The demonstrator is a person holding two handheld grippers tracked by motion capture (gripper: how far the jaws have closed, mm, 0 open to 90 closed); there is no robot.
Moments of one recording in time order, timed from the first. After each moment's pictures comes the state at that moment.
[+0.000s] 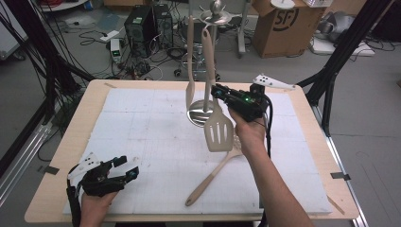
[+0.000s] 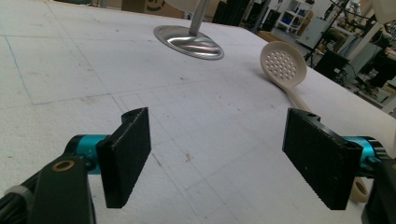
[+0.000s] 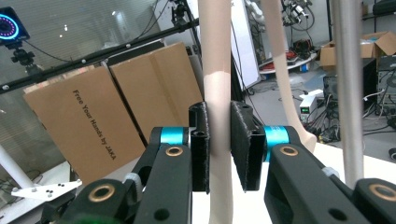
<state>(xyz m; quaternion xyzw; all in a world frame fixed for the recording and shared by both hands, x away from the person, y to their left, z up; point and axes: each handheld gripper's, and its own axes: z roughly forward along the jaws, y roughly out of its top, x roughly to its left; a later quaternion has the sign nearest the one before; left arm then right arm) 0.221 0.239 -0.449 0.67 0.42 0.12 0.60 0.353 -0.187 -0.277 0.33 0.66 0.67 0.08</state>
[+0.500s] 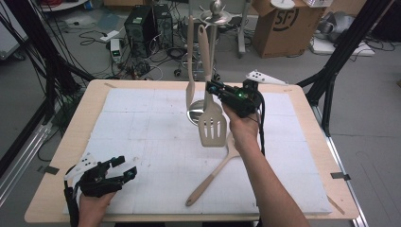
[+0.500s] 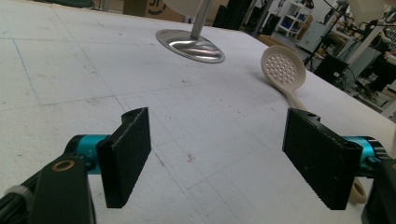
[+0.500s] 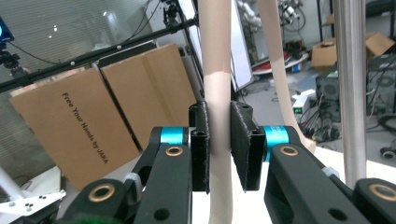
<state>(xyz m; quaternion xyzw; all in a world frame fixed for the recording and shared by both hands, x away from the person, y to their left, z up) 0.220 0.243 -0.448 0.67 0.43 0.12 0.60 0.361 -0.175 -0.275 0.34 0.65 0.67 0.10</state>
